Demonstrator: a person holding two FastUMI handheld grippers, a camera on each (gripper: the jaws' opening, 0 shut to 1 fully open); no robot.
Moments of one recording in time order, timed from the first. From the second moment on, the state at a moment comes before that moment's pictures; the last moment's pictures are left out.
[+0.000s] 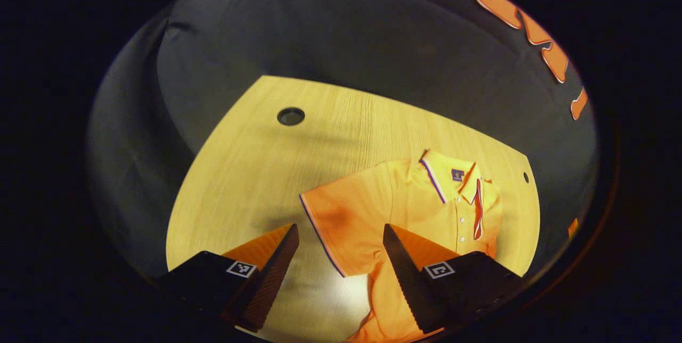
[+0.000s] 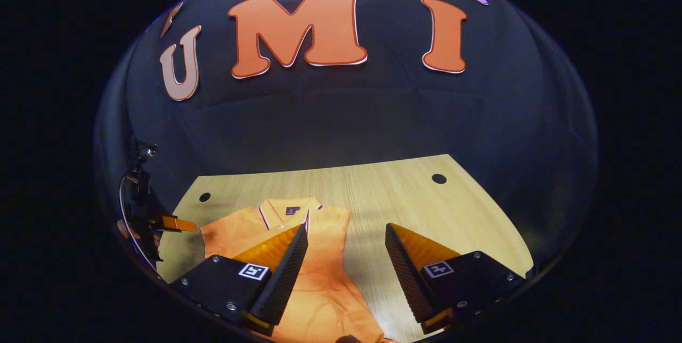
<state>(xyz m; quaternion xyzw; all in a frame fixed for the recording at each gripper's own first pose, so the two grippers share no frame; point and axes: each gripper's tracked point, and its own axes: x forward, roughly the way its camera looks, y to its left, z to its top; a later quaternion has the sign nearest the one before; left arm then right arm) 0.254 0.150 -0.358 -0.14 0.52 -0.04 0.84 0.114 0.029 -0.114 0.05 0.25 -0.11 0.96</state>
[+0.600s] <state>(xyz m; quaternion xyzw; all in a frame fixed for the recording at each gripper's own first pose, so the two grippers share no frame) 0.257 0.146 -0.439 -0.08 0.64 0.01 0.76 0.060 -0.001 -0.079 0.02 0.21 -0.14 0.97</state>
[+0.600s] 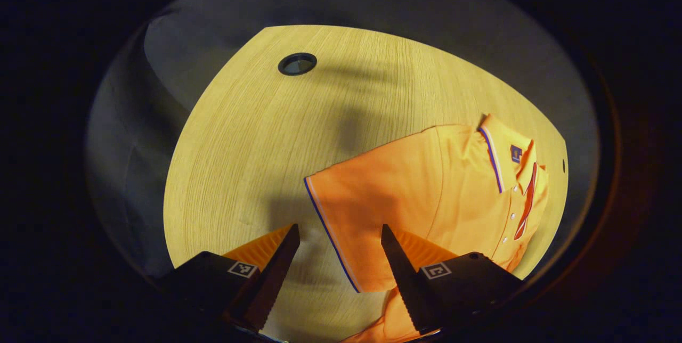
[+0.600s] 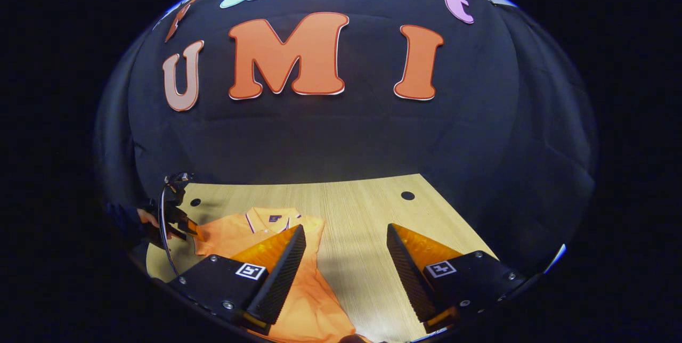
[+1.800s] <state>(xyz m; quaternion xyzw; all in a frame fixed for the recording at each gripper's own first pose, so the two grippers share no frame) 0.296 -0.045 -0.315 -0.09 0.47 -0.29 0.83 0.015 -0.023 -0.109 0.05 0.23 -0.19 0.95</state>
